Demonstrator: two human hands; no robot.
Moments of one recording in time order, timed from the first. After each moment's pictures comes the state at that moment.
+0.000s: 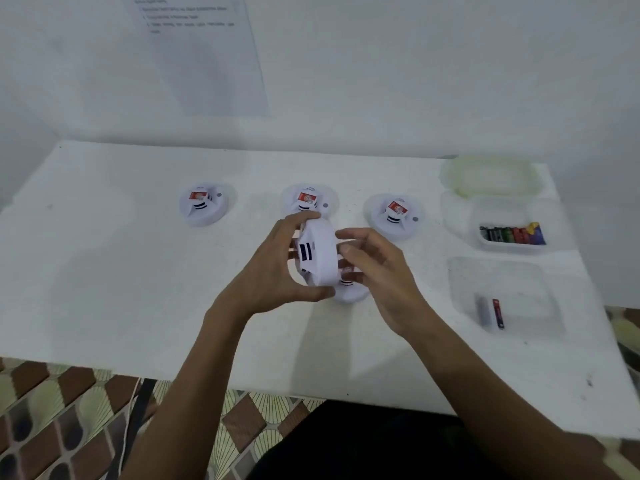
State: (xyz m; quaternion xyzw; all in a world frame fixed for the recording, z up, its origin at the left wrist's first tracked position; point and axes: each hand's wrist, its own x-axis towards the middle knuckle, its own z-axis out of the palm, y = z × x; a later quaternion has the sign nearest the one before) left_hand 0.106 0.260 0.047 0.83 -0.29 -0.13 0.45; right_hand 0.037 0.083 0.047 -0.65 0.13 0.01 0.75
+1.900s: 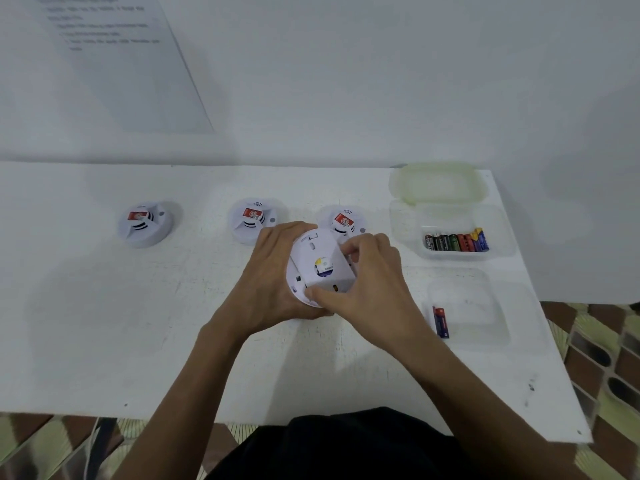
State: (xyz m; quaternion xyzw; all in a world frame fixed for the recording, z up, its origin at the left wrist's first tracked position) left_hand 0.097 0.164 0.055 0.86 -0.38 0.01 0.33; right_hand 0.018 0.015 0.081 -0.92 0.15 -0.02 0.37
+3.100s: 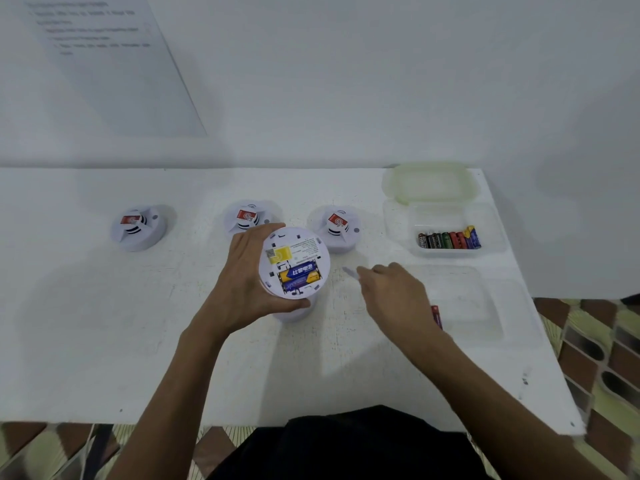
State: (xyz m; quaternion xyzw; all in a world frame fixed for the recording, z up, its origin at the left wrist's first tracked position) left_hand 0.117 0.188 0.018 0.85 -0.36 0.03 0.38; right_hand 0.018 -0.031 0.001 -0.99 0.03 -0.08 0.06
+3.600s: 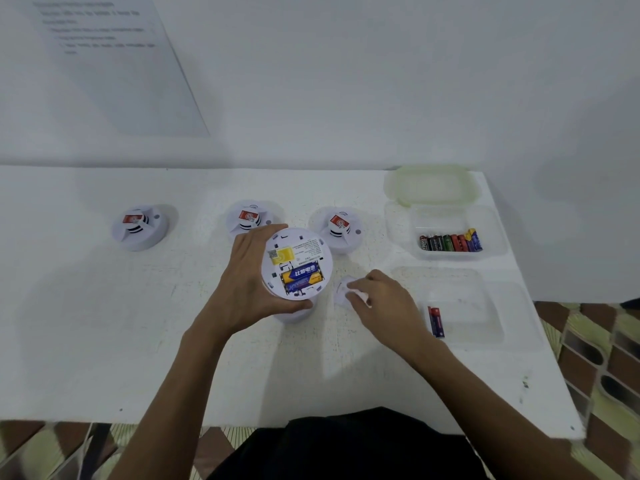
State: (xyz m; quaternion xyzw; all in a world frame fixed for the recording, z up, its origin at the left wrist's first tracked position) left_hand 0.117 0.188 0.017 0.85 -0.36 0.04 0.39; right_hand 0.015 -0.028 -0.017 -0.96 0.08 0.00 0.27
